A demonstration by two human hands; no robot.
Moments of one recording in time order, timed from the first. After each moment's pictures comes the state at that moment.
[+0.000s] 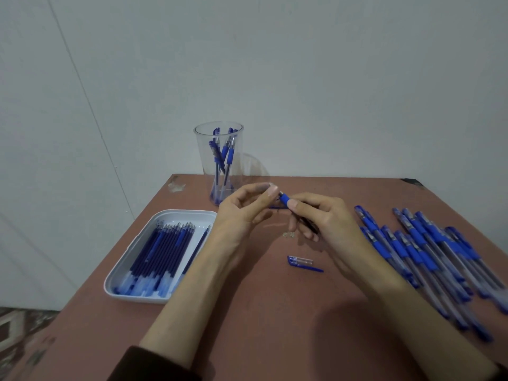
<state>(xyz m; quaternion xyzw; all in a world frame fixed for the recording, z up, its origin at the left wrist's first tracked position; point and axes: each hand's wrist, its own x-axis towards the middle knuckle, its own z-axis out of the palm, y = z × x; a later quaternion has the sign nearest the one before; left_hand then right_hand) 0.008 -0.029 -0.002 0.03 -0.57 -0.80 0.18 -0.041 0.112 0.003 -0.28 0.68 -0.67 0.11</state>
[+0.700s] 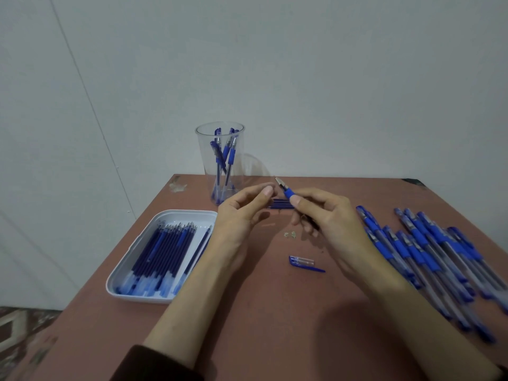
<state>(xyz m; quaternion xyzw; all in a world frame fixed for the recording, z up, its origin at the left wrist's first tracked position) 0.006 -0.029 -0.008 0.05 -0.58 -0.79 0.19 -0.039 0.111 0.003 -0.27 0.68 -0.68 0.07</state>
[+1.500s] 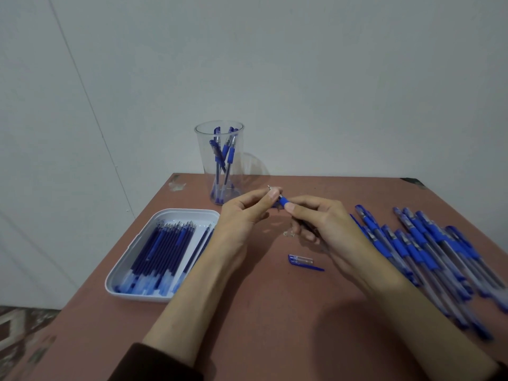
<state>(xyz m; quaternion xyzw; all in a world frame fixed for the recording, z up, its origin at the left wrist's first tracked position) 0.007 -0.027 -0.007 0.05 -0.64 -0.75 0.18 -0.044 0.111 -0.002 -0.23 0.68 -0.68 0.16</state>
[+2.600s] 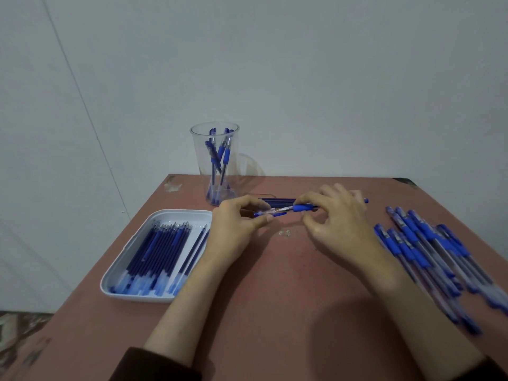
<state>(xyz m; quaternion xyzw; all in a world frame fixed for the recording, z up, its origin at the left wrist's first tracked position) 0.004 -0.039 -0.016 0.09 -0.82 -0.51 0.24 -0.067 0.129 -0.016 -0.32 0.87 -0.24 -0.28</state>
